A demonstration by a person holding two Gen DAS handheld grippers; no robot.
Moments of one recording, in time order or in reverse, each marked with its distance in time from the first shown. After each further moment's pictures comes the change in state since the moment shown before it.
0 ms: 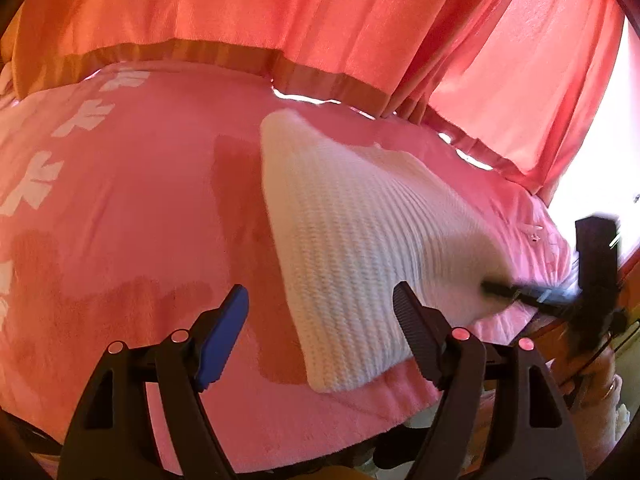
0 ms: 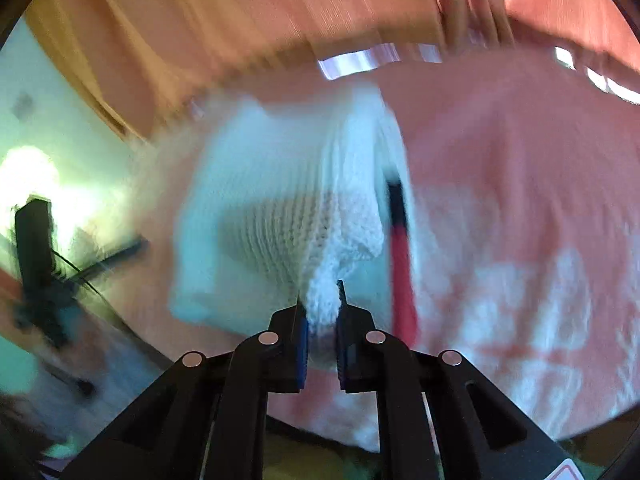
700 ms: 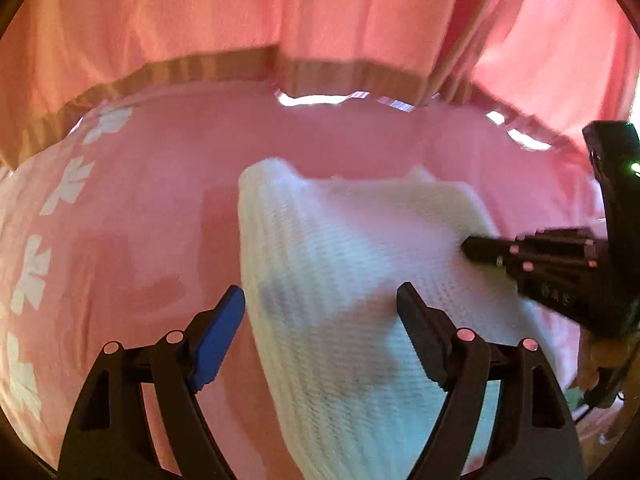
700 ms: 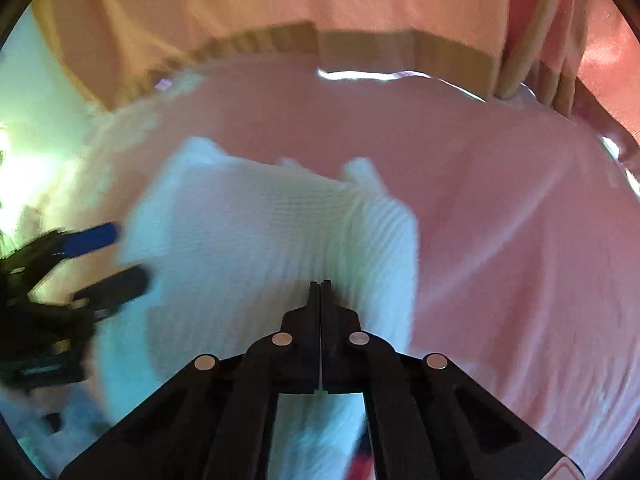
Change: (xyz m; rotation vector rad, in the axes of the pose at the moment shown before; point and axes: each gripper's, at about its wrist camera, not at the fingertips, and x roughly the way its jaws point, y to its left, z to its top) left arm 0.095 -0.019 0.081 0.102 0.090 0.219; right arm 0.067 0.019 0.138 -0.190 0.015 -0.152
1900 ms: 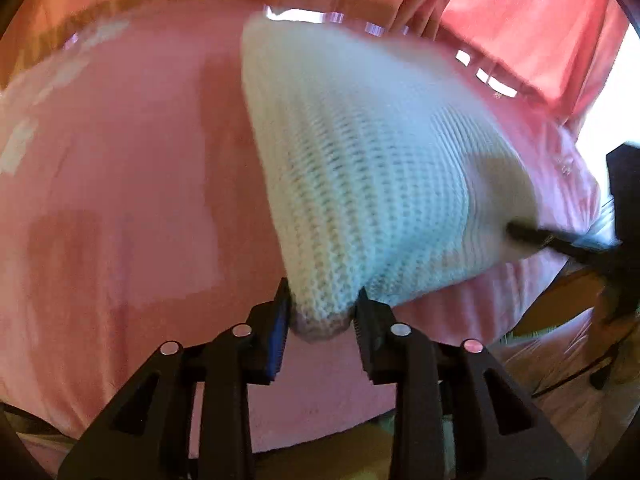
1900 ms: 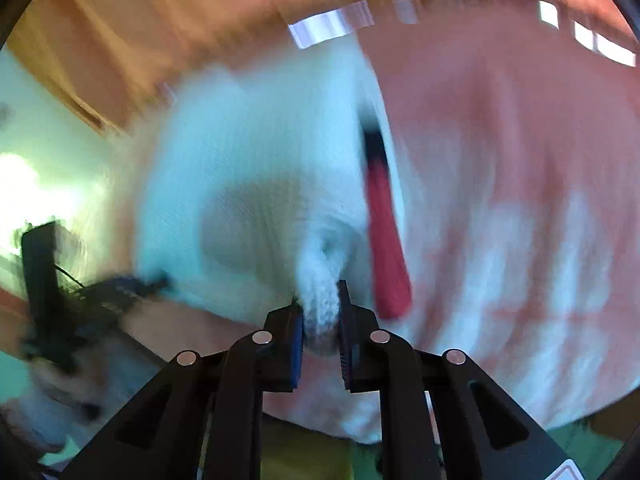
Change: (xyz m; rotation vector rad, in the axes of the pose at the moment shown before) left arm -0.018 0.016 -0.128 -0.006 0.155 -0.151; right arm -0.046 -0.009 -0.157 0.273 0.085 0.158
